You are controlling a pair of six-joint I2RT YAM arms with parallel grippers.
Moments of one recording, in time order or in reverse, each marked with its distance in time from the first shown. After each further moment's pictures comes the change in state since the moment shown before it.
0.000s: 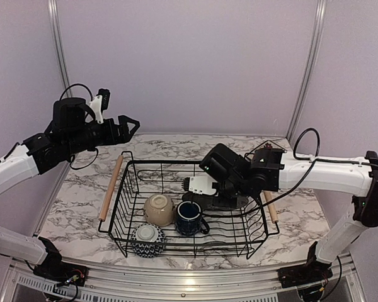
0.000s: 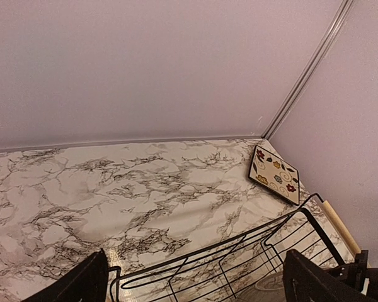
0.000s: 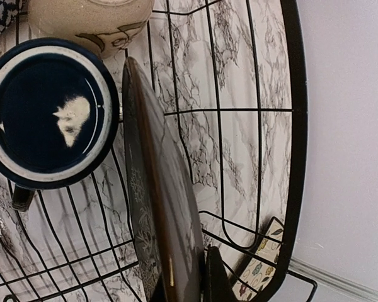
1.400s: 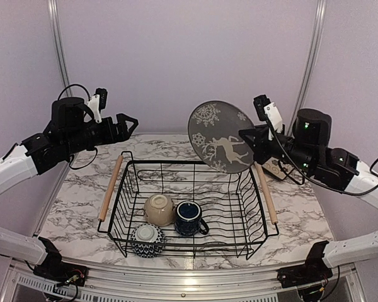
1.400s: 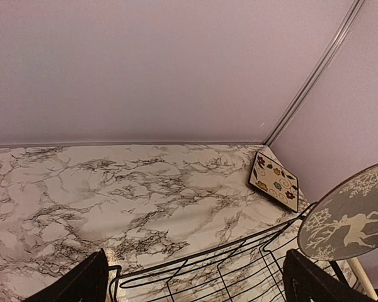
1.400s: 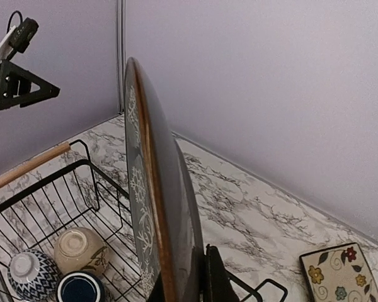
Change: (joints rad) left arm 0.000 -0.011 0.000 0.000 -0.023 -0.034; right arm -0.274 -0.546 -0.250 0.556 -0.296 0.482
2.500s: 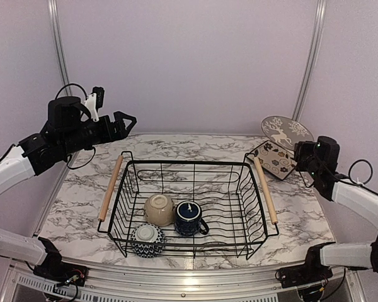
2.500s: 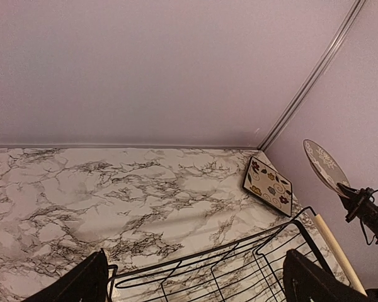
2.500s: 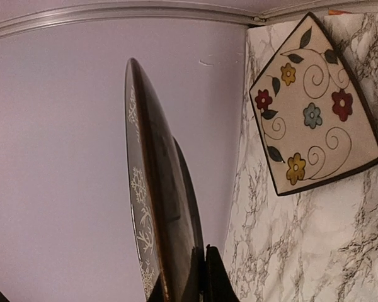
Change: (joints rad) left arm 0.000 -0.017 0.000 0.000 0.005 -0.022; right arm -0.753 0.019 -0.434 0.455 -0.042 1.647
